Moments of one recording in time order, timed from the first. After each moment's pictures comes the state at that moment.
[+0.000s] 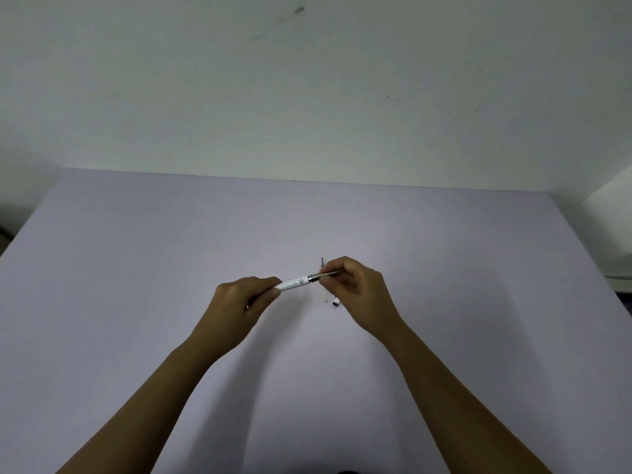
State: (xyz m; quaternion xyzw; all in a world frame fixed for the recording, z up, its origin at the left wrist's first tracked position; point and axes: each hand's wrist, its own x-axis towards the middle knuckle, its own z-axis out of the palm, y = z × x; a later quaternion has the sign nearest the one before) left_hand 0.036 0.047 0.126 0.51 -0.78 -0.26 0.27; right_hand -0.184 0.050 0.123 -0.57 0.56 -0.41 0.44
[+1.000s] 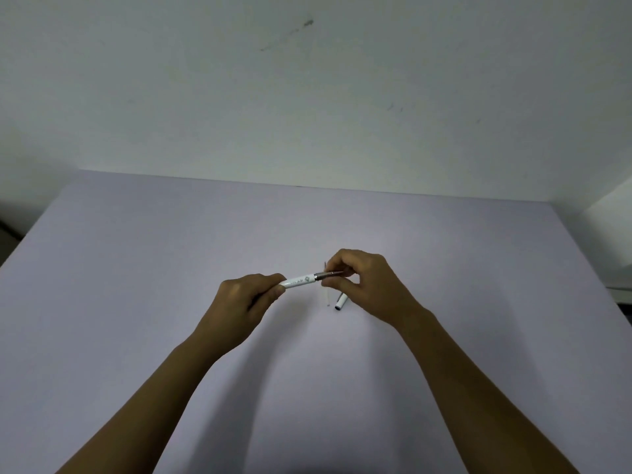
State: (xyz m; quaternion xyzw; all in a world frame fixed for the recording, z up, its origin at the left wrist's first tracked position) left_hand 0.037 0.050 0.139 0.48 -0.79 -0.25 0.30; right_hand -0.197 0.034 0.146 -0.74 0.50 -0.30 0.32
